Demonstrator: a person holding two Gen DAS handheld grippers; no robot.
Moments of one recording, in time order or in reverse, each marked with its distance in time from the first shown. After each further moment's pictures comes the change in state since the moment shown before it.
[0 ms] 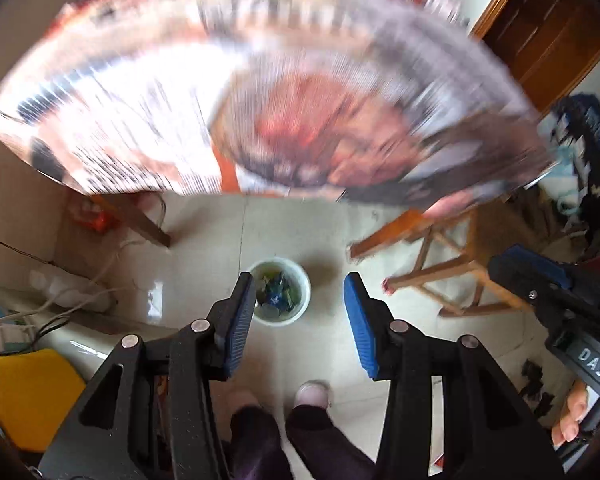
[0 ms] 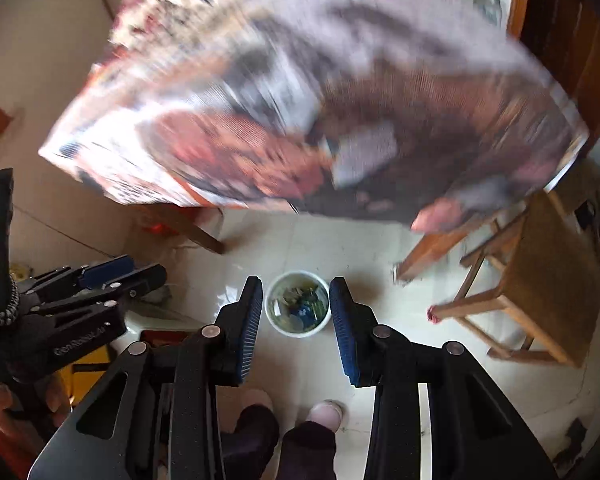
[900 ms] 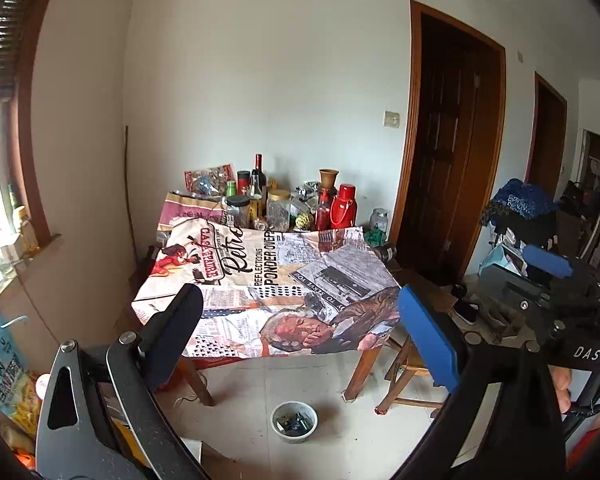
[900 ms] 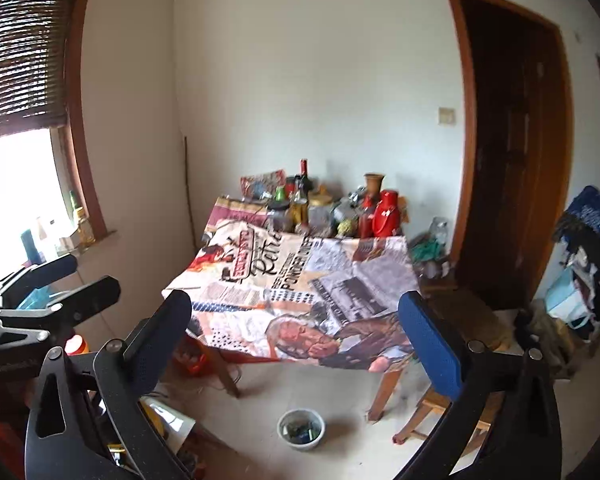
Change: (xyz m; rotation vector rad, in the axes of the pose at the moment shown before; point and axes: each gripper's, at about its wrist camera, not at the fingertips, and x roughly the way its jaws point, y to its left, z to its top) left arm -0.430 -0.045 -0.146 0.186 -0.756 -0.009; right arm -0.342 0.120 -0.093 -0.107 -0.697 -0.093
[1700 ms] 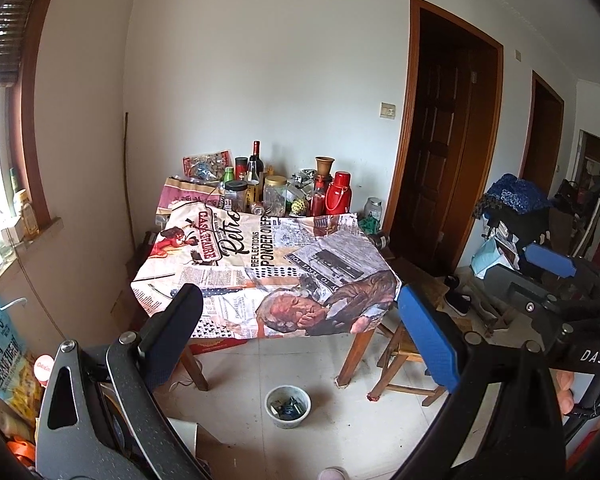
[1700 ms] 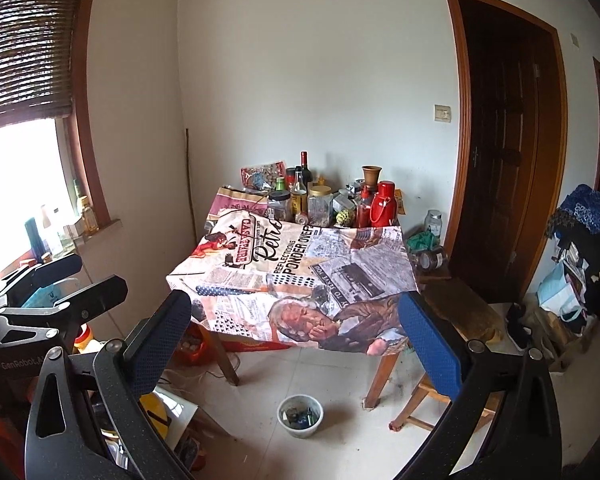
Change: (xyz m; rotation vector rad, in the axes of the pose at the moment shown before) left arm -0.017 0.006 -0.022 -0.019 0.043 -0.022; right arm -0.028 0.011 -0.015 -0.006 0.030 -0.007
